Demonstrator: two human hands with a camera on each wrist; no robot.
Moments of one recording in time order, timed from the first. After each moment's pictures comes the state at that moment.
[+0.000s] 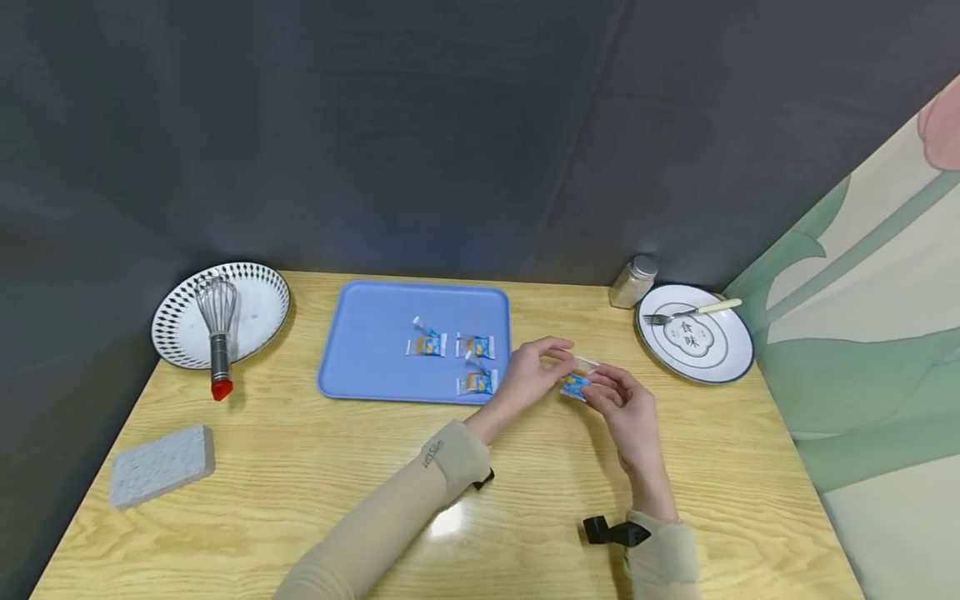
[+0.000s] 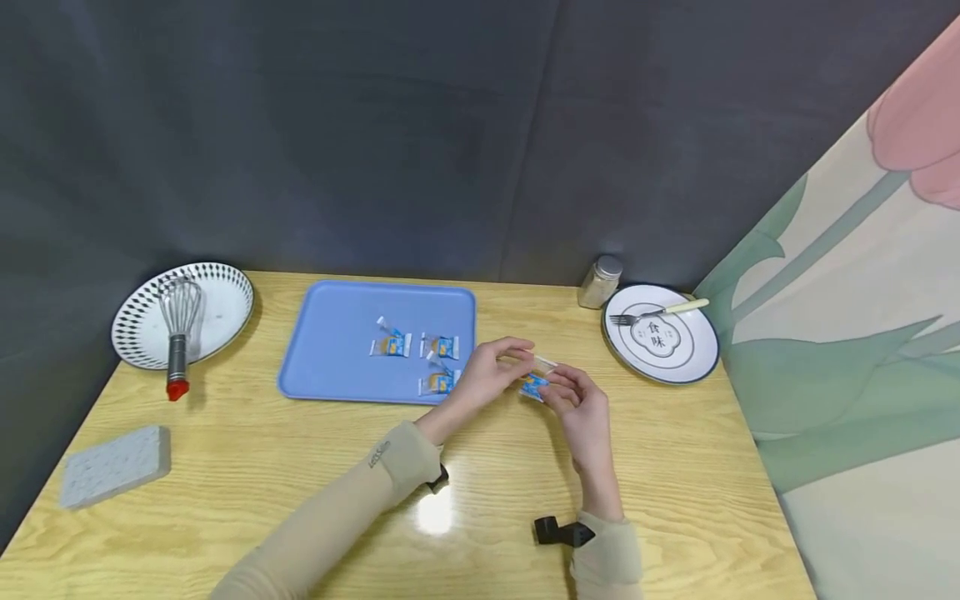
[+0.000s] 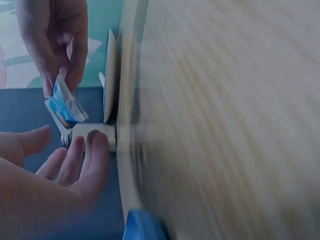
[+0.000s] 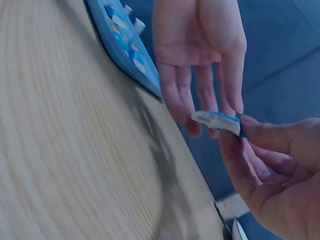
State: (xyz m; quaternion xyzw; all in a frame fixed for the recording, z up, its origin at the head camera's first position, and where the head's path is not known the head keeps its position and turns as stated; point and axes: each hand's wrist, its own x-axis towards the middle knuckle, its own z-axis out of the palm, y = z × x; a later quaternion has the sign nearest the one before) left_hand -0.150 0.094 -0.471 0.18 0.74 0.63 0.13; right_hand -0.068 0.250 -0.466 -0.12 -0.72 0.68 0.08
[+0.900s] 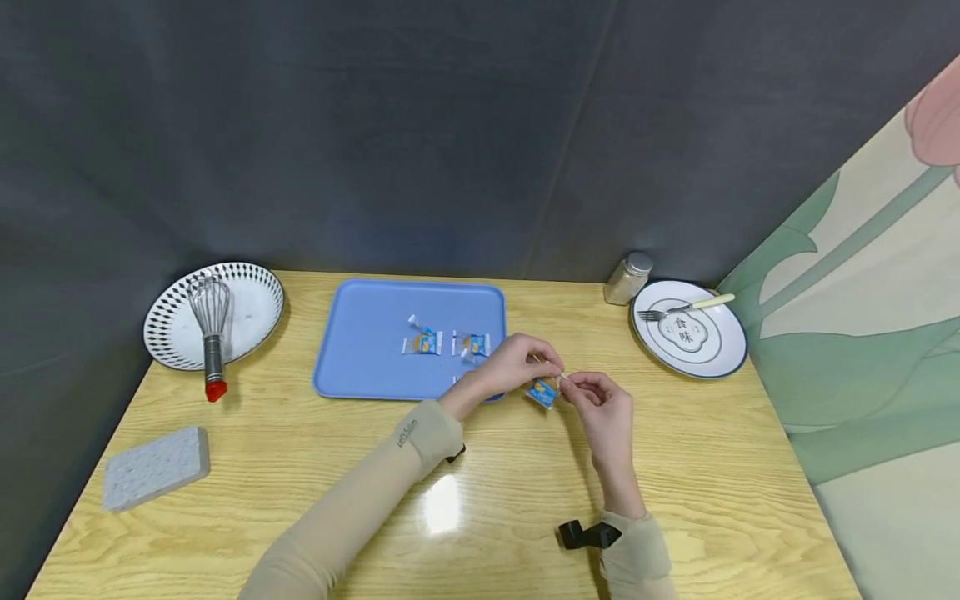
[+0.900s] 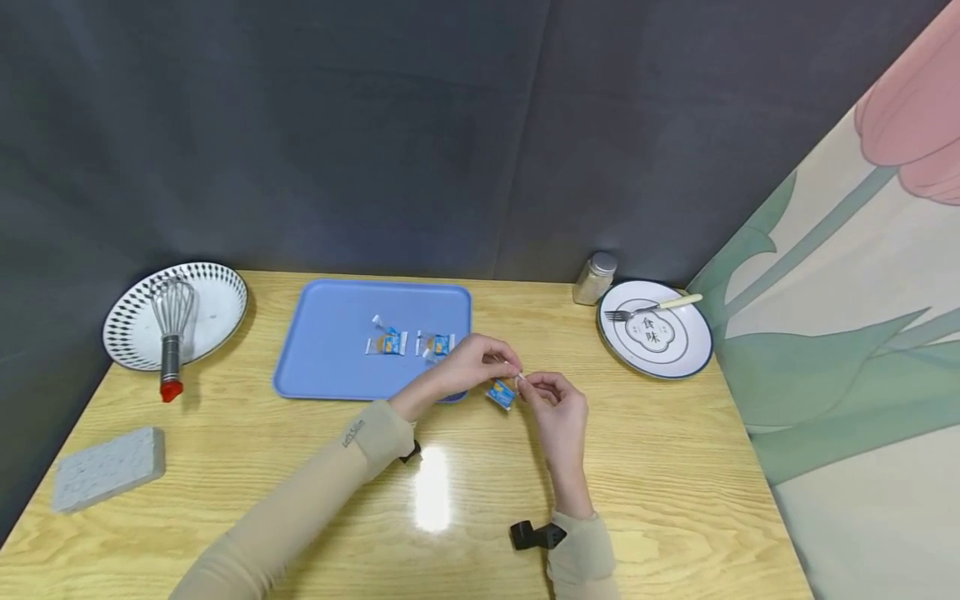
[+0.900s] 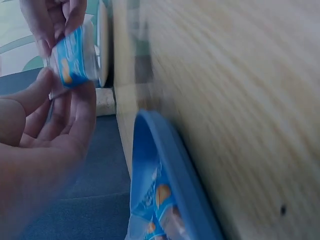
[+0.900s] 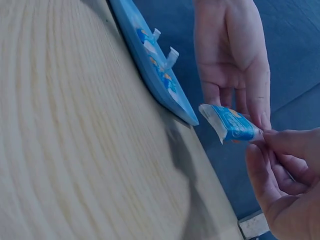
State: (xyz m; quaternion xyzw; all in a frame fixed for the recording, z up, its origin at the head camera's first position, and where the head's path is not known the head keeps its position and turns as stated) left_hand -0.176 0.062 -0.462 0.32 0.74 0.54 0.22; right_hand -0.067 0.220 -0.476 -0.13 -0.73 0.65 0.15
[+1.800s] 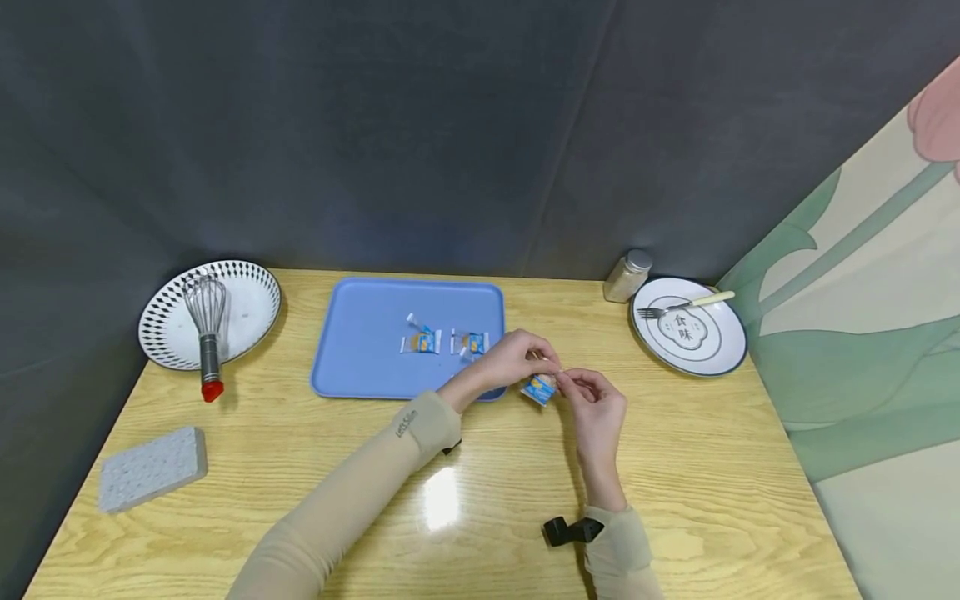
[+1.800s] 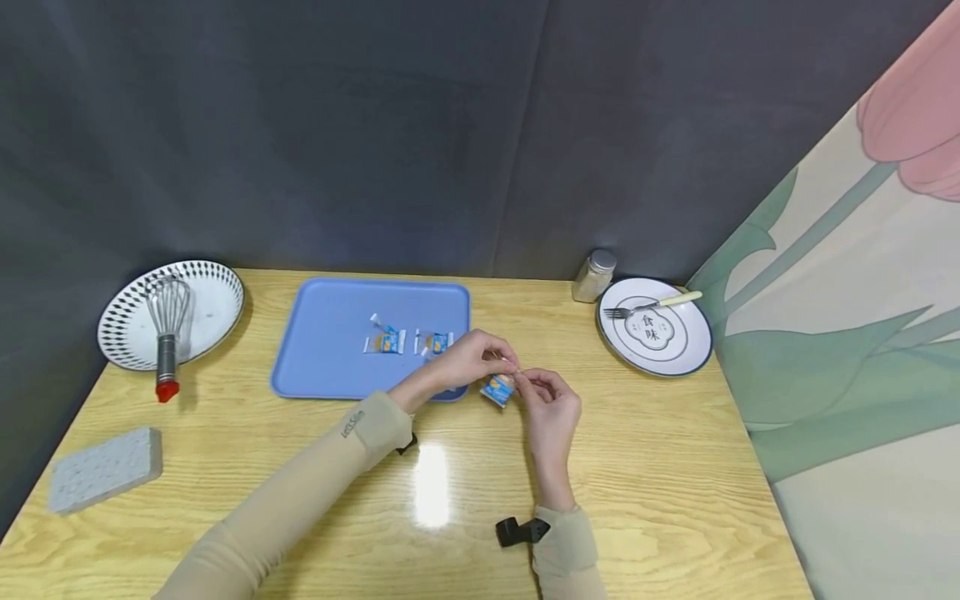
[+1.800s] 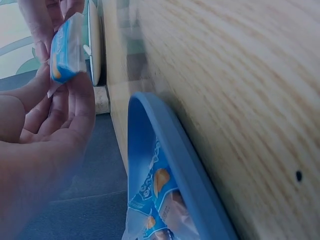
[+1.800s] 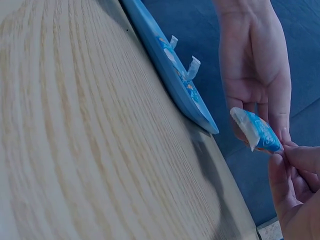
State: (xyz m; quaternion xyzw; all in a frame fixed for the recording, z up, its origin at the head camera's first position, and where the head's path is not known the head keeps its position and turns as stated) left_hand -0.184 0.061 -0.460 0.33 0.75 0.52 0.24; right_hand -0.077 0.204 -0.489 -0.14 -0.70 0.66 0.23
